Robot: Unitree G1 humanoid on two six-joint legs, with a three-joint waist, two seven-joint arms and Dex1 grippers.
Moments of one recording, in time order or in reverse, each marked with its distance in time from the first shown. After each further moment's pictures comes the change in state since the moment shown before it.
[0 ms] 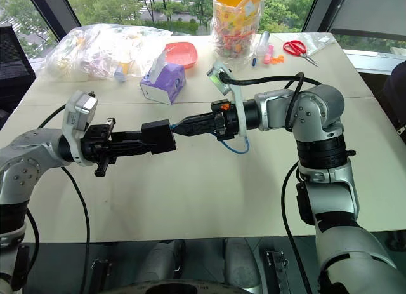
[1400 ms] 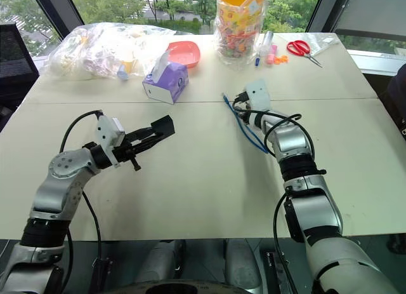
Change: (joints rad) left arm 0.142 -0.284 -0.116 0.225 0.606 -0.723 0.292; right arm 0.144 0.106 0.001 0.560 -0.789 -0.919 -0.620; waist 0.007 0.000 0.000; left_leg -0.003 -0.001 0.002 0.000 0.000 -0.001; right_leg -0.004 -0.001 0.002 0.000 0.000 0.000
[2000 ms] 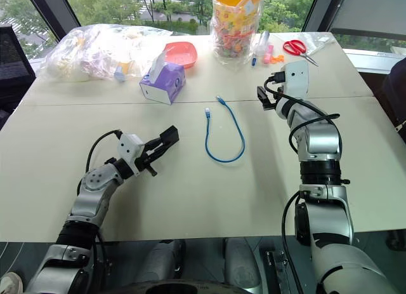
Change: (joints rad) left arm 0.006 -0.162 -0.041 0.282 0.117 -0.211 0.128; right arm 0.087 -0.037 -0.196 -0.324 0.071 0.152 -0.064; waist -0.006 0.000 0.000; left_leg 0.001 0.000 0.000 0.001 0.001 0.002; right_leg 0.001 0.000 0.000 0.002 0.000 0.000
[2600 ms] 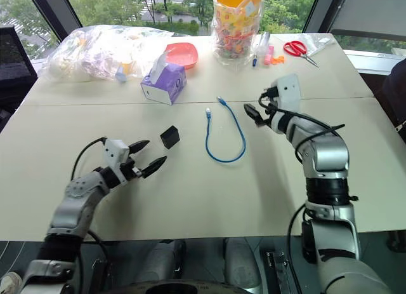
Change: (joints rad) left arm 0.160 0.145 0.097 -0.245 -0.201 0.312 -0.066; right arm 0.202 -0.104 0.001 -0.285 0.162 0.220 0.254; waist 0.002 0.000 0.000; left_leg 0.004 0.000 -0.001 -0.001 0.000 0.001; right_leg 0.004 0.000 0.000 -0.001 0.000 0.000
